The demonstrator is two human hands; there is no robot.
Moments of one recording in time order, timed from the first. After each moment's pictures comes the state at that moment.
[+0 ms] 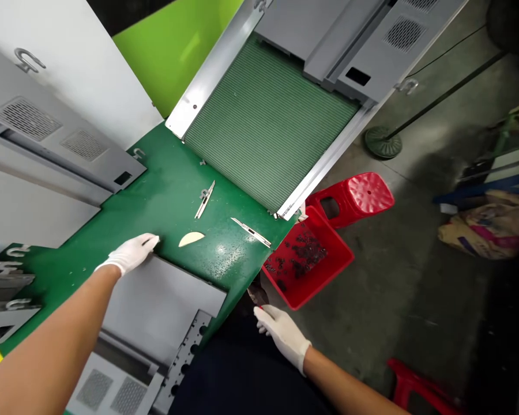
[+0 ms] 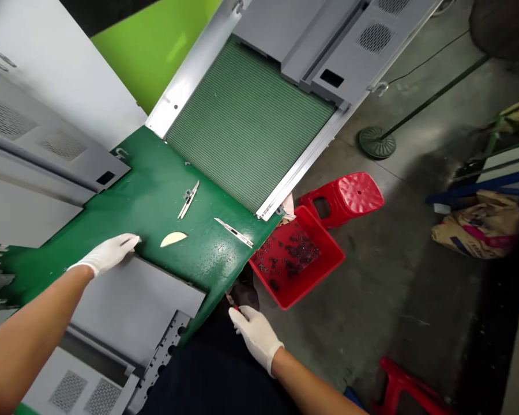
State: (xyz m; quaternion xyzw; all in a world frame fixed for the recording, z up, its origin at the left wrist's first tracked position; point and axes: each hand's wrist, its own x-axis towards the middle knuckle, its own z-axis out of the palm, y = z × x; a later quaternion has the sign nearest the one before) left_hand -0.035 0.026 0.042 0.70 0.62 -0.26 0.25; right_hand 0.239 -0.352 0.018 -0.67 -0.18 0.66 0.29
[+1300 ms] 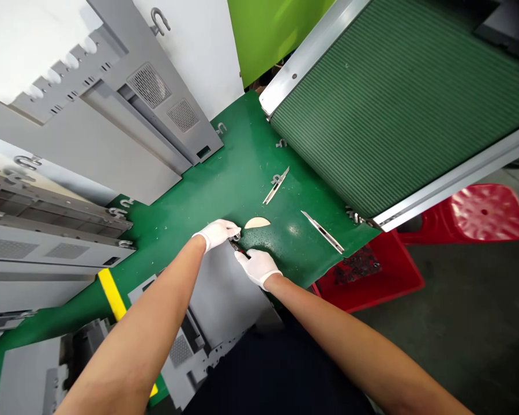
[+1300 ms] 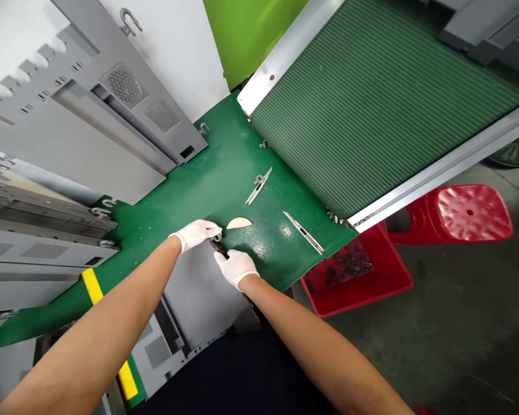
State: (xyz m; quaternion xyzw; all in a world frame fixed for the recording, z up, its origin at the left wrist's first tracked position) left_hand -0.046 -0.007 0.008 0.65 0.54 -0.15 0.51; right_hand 0.098 -0.144 -0.009 -0.66 -0.53 0.53 0.03
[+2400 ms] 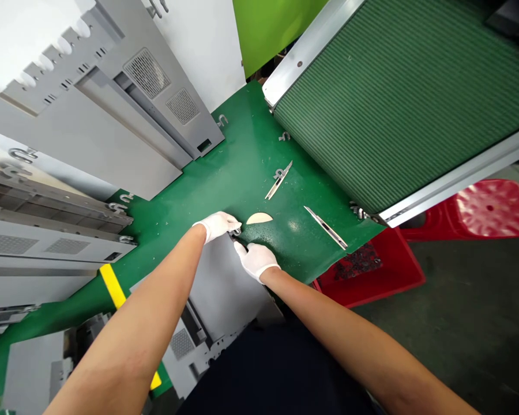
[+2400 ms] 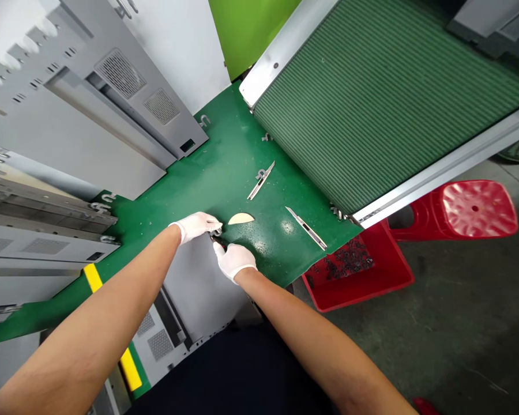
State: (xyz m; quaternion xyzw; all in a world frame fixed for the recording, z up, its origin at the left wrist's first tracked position) left_hand -0.045 0.005 0.010 0.65 0.51 -0.17 0.54; right_hand 0.090 -0.135 -0.004 -0.67 -0.53 0.52 -0.01
